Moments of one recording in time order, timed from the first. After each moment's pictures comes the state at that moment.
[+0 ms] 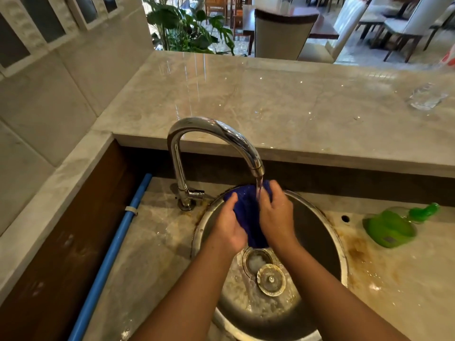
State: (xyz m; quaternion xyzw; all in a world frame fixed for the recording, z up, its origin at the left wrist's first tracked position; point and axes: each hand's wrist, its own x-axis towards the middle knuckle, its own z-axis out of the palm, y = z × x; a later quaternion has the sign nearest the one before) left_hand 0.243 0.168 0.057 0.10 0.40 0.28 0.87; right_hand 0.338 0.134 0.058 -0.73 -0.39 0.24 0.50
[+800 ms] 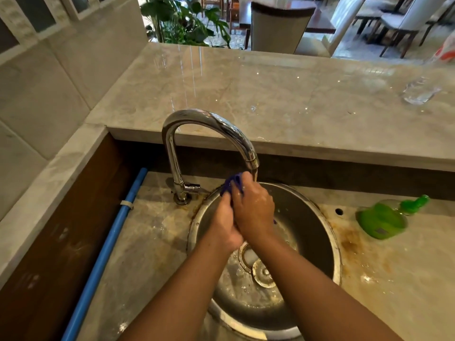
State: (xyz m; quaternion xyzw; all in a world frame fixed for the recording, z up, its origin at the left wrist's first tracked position) left_hand 0.242 0.159 0.056 0.09 0.37 0.29 0.88; right_hand 0.308 0.149 0.057 -0.78 -0.51 0.07 0.34
